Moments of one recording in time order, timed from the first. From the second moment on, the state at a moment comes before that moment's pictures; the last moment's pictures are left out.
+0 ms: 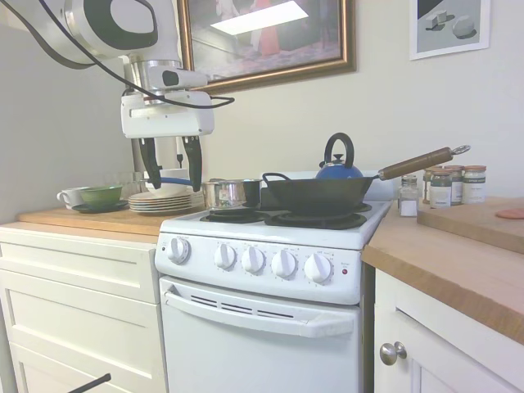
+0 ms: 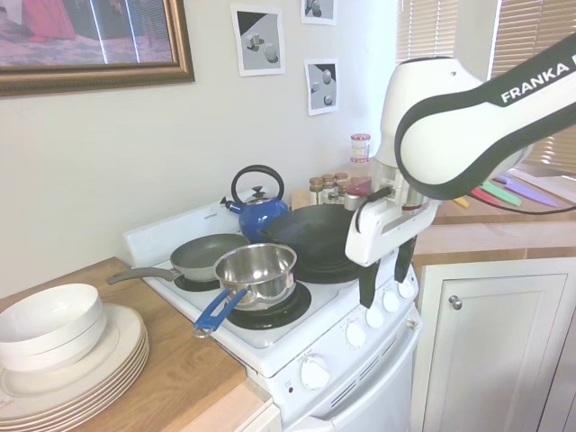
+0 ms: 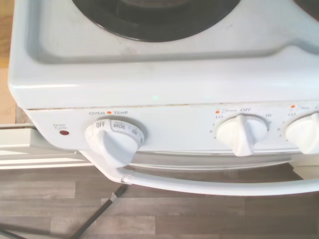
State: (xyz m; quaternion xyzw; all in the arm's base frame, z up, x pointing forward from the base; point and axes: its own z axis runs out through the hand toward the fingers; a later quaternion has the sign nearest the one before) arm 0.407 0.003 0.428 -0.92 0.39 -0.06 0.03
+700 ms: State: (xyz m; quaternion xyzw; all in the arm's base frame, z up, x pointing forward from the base) arm 0.431 -0.045 0.358 -0.92 0.38 -0.02 0.02
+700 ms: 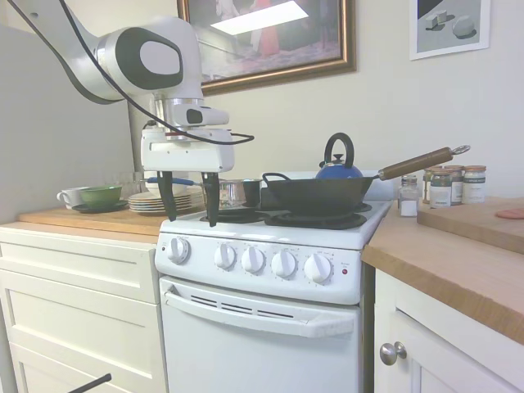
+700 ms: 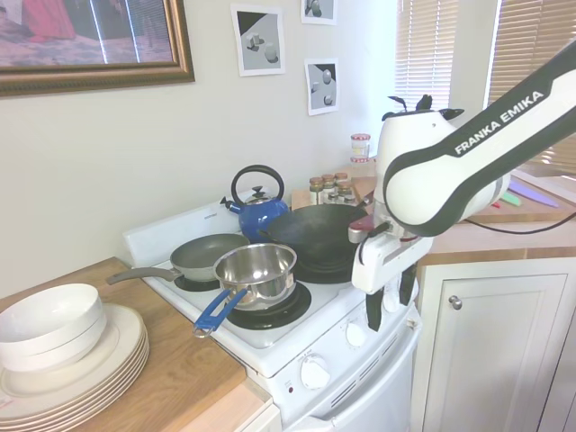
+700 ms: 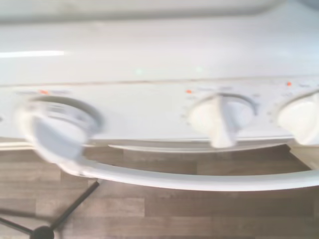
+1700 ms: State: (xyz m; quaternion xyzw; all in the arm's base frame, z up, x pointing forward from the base) arm 0.477 -0.168 0.332 -0.92 0.40 -0.04 -0.01
